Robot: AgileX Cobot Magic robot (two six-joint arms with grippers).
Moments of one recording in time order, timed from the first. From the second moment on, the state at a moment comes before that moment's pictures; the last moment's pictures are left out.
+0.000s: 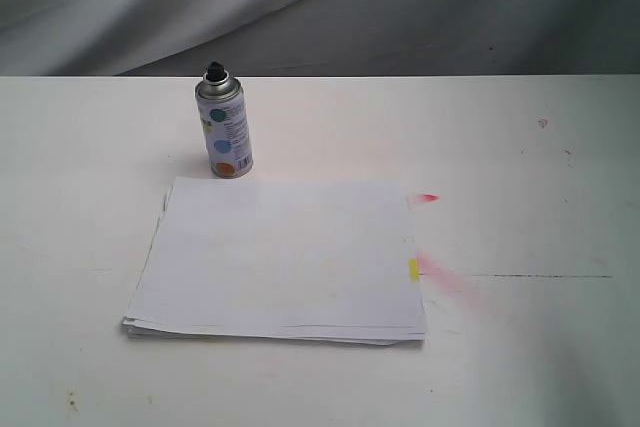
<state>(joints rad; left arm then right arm) -0.02 0.50 -0.34 -0.22 -0.03 -0.16 -0.04 0.14 0.00 0.20 0.19 -0.29</state>
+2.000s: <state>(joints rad) -0.53 1.77 -0.57 -0.51 -0.81 0.15 -0.04 0.14 0.00 0.20 0.19 -0.29</state>
